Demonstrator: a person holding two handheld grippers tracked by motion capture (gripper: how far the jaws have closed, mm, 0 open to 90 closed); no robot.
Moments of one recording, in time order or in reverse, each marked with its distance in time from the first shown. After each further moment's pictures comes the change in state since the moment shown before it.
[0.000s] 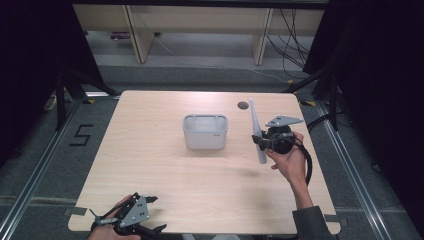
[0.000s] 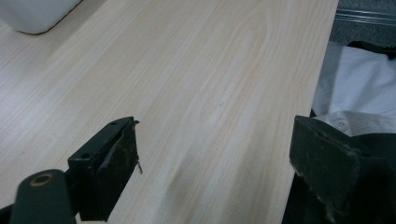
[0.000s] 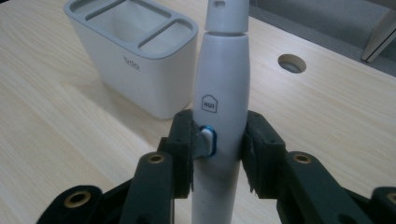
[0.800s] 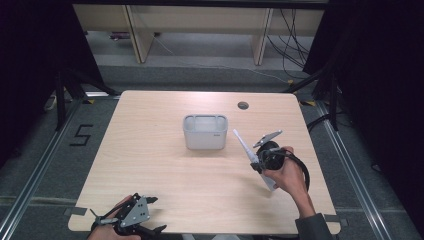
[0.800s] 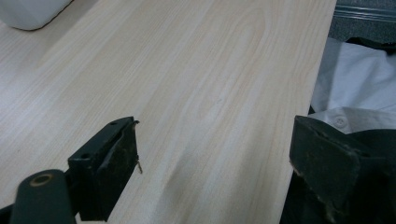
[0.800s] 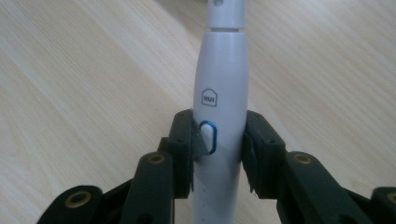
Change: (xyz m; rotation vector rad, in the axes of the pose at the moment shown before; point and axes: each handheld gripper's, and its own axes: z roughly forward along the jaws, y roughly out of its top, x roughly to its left) left arm -0.002 -0.001 0.002 -0.013 0.002 -0.009; right arm 0.029 -0.027 0.006 0.395 0.086 -0.046
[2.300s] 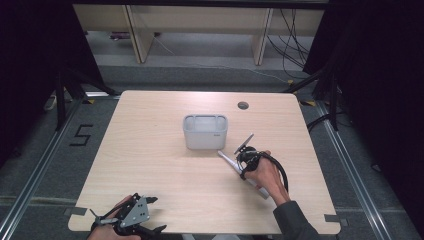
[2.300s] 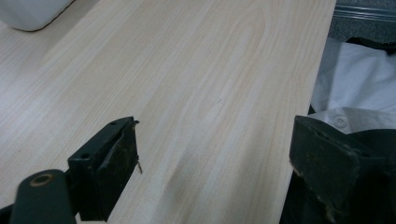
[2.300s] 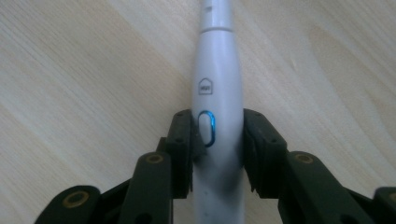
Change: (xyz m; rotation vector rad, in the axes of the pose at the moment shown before) left arm 0.001 0.001 -0.001 0.015 0.004 0.020; right arm 0.013 0.016 0.080 0.295 0.033 -0.001
